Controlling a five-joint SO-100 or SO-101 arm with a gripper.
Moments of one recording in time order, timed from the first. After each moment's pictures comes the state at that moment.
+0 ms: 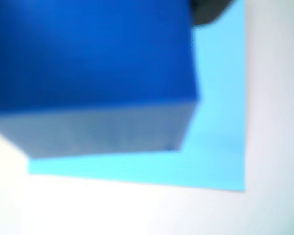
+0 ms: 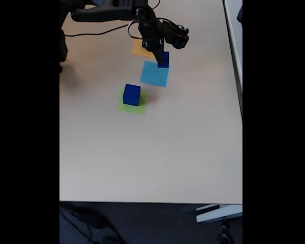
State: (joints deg) arm 8.0 65.4 50.3 76.2 85.5
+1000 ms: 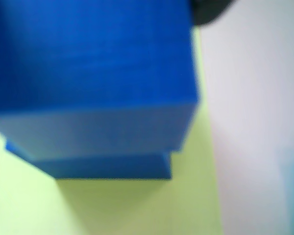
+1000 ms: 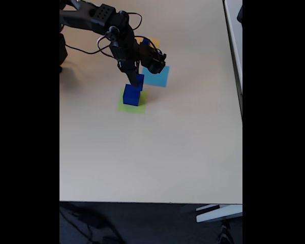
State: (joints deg) arm 23.8 82.9 79.3 74.0 72.3
